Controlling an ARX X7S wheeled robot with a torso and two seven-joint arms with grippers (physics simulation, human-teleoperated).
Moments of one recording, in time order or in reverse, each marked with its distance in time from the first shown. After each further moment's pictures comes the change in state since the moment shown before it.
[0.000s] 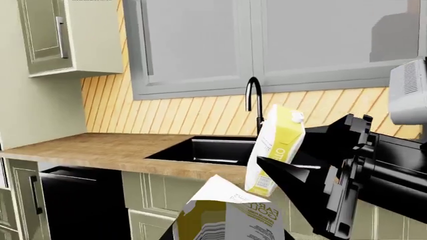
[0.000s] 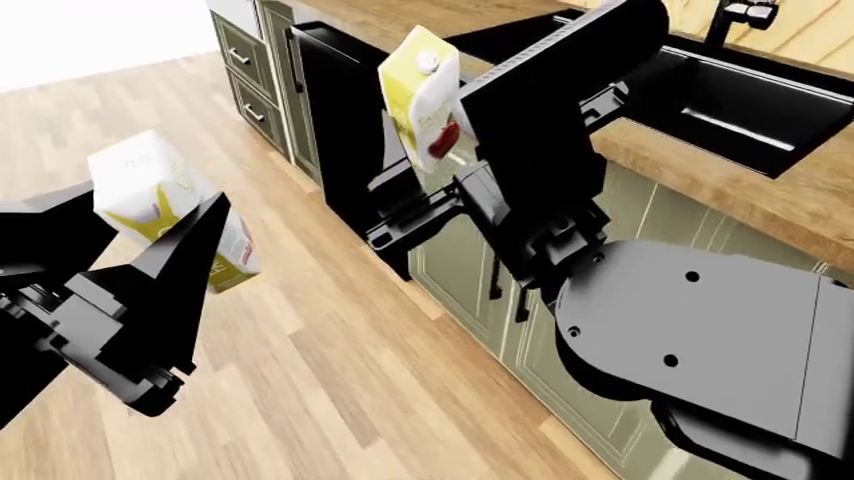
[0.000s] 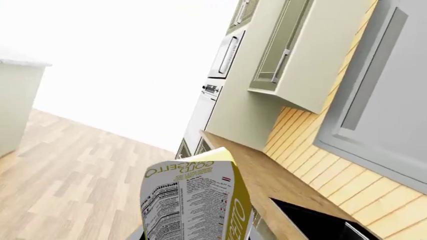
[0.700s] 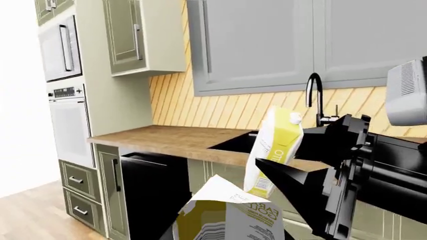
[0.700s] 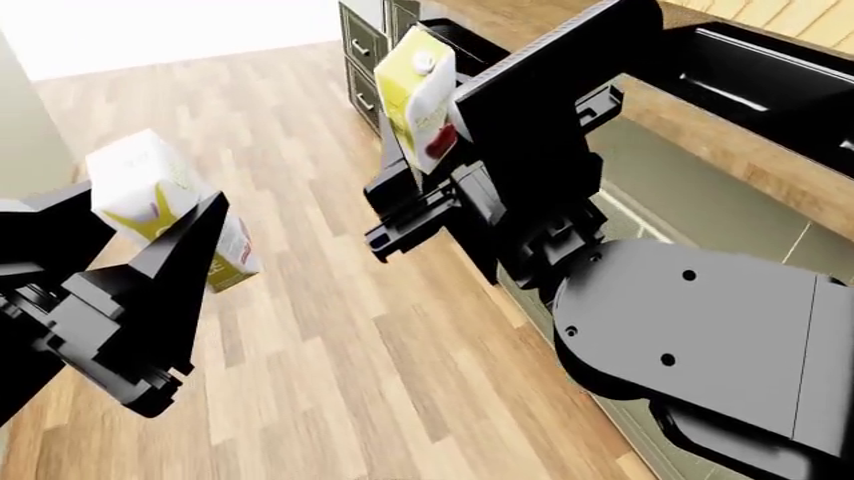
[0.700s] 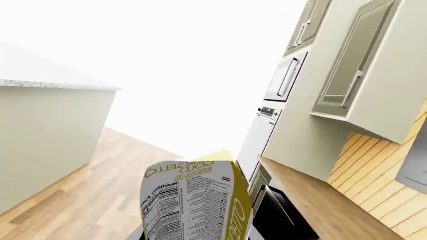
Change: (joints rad) left arm 0.003 -0.010 0.000 0.001 0.000 0.009 0.003; right arm 0.009 -0.001 -0.011 0.003 0.002 -0.001 -0.001
